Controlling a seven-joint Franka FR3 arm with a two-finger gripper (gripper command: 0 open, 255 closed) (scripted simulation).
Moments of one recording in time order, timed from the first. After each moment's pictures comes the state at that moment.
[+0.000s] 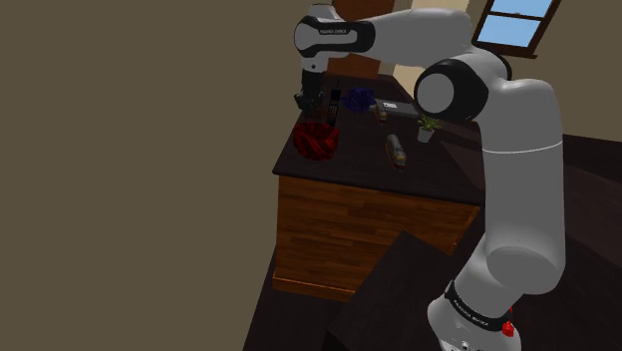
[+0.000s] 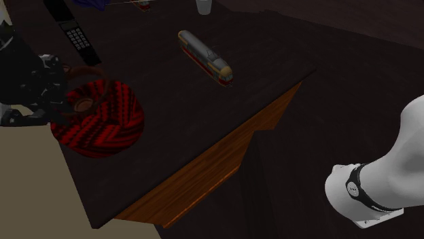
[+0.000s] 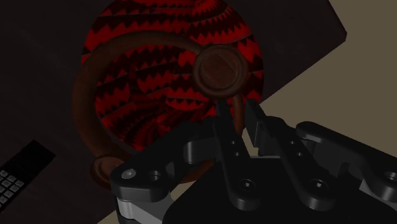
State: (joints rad) arm -0.03 0.49 -0.24 -1.22 0.12 1.72 -0.10
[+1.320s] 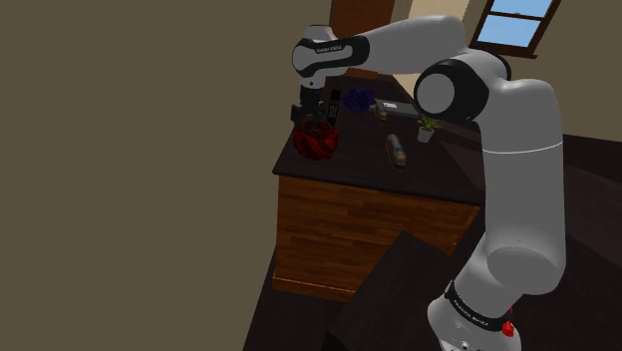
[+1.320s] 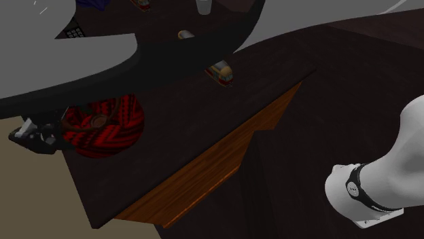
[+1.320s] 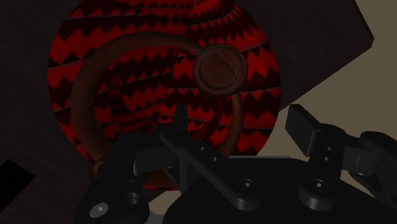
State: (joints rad) arm -0.02 0.49 -0.24 -1.35 0.12 1.86 -0.10
